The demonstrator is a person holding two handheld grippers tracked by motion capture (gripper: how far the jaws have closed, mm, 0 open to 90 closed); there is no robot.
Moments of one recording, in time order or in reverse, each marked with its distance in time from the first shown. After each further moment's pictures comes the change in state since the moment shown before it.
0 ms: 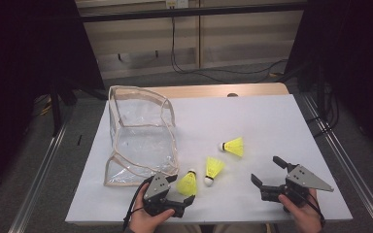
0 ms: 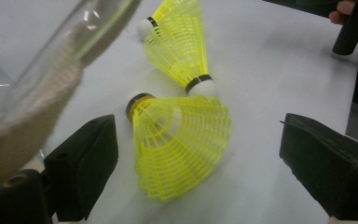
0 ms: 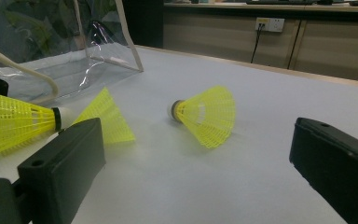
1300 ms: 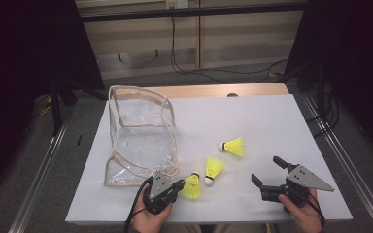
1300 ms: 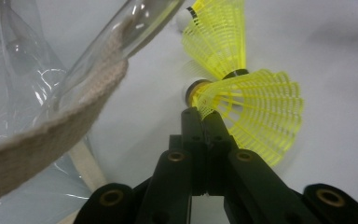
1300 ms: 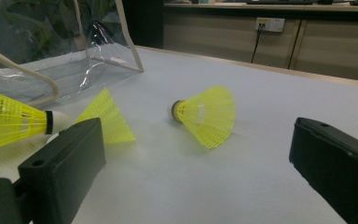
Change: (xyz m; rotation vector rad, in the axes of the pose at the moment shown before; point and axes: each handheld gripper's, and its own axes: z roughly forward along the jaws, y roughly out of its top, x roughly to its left) left arm -0.007 0.006 -0.004 0.030 0.156 -0.045; right arm -0.001 0.000 -0.001 -0.002 0.004 0.003
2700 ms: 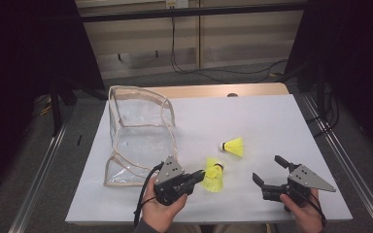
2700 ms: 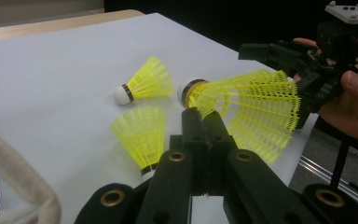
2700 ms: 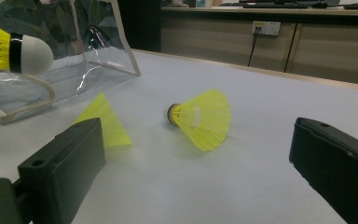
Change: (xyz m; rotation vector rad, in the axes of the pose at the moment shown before) left arm -0.030 0.078 -0.007 -0.073 -0.165 -0.068; right arm -0.002 0.001 -0.002 -0.013 -0.012 0.002
